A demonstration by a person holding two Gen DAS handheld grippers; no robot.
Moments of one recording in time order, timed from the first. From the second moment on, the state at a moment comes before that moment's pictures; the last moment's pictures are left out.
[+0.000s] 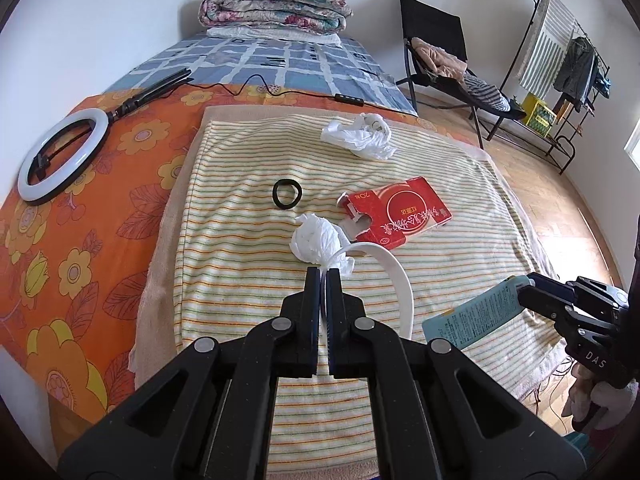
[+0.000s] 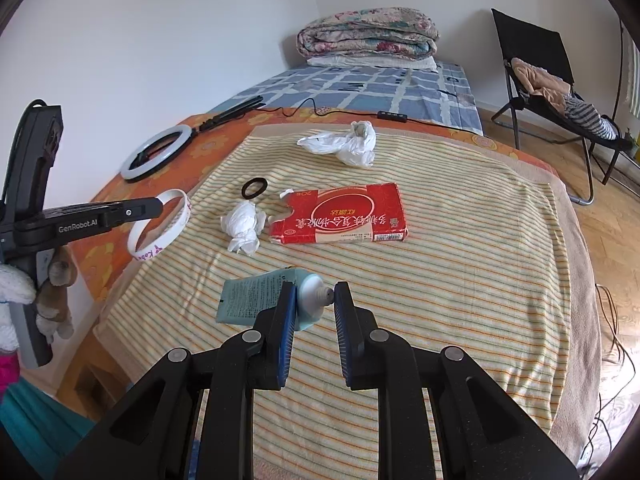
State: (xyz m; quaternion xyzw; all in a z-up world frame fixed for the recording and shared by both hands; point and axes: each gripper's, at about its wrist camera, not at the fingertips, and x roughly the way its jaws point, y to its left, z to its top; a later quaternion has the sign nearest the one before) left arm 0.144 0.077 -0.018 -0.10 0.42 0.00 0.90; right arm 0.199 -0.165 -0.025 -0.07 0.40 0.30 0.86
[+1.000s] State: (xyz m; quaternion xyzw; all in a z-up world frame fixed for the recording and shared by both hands) left arm -0.004 0.008 -0.070 -0.06 0.45 -0.05 0.89; right arm 0.053 -0.195 -0.056 -0.11 0.42 0.35 0.83
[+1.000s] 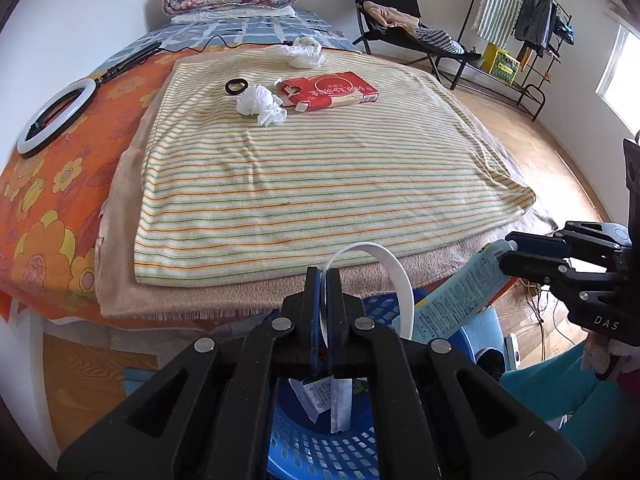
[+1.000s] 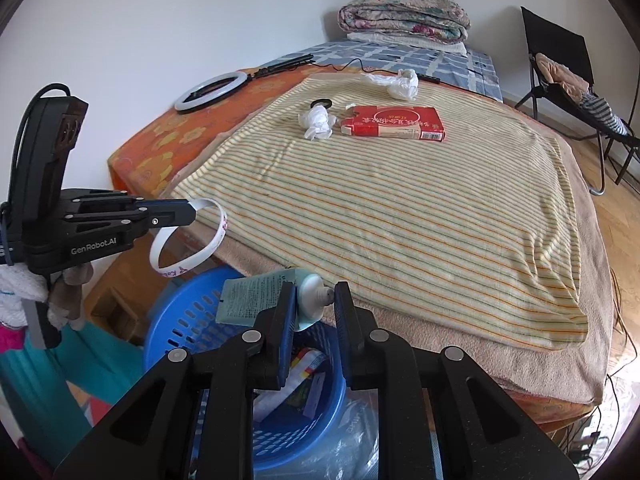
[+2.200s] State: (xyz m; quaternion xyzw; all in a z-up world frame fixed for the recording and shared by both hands) left arm -0.018 -0.007 -0.133 -0.07 0.53 -0.06 0.84; right arm 0.020 -0.188 -0.120 -0.12 0.50 0.35 0.79
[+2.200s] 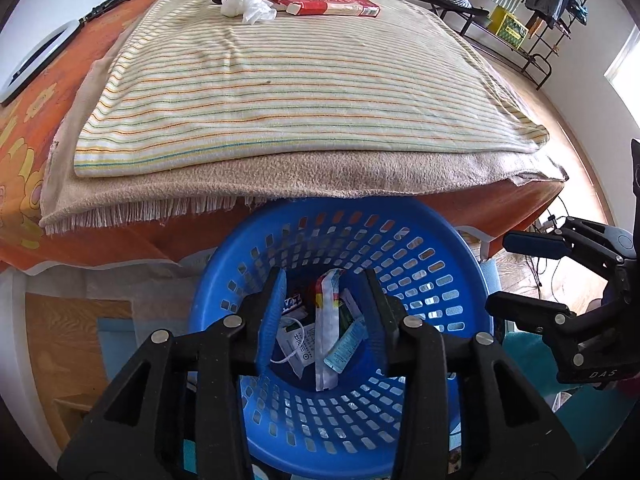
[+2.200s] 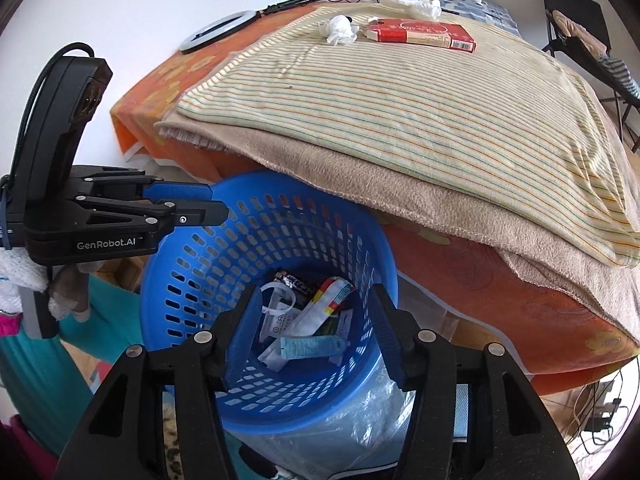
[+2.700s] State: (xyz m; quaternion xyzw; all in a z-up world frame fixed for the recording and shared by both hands) left arm -0.009 0.001 -0.126 -0.09 0.53 -0.04 0.85; right arm 0.031 -0.196 -0.116 -0.09 0.51 0.32 0.80
